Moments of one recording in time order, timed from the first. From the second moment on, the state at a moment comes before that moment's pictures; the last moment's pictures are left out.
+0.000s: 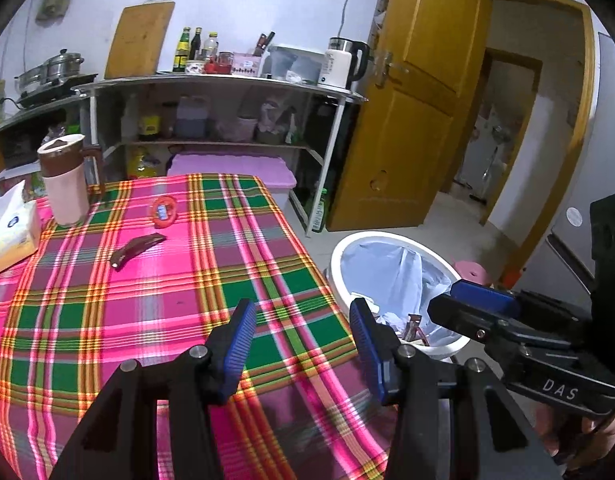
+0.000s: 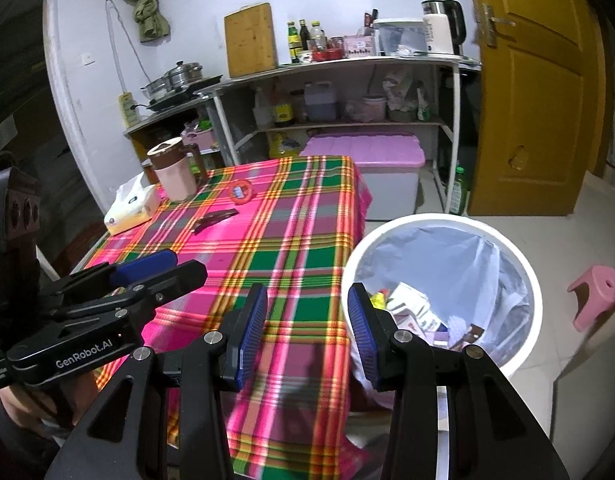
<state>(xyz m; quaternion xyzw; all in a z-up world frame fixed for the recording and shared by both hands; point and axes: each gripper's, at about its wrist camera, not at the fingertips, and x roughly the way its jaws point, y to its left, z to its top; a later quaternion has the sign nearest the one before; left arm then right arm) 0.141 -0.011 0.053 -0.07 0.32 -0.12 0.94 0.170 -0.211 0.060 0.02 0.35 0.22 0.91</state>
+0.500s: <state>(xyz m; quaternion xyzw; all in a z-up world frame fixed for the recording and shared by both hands) 0.142 0.044 0.042 -0.09 0.33 -0.06 0.94 0.183 -0.173 0.048 0.01 0.36 0.26 0.89</state>
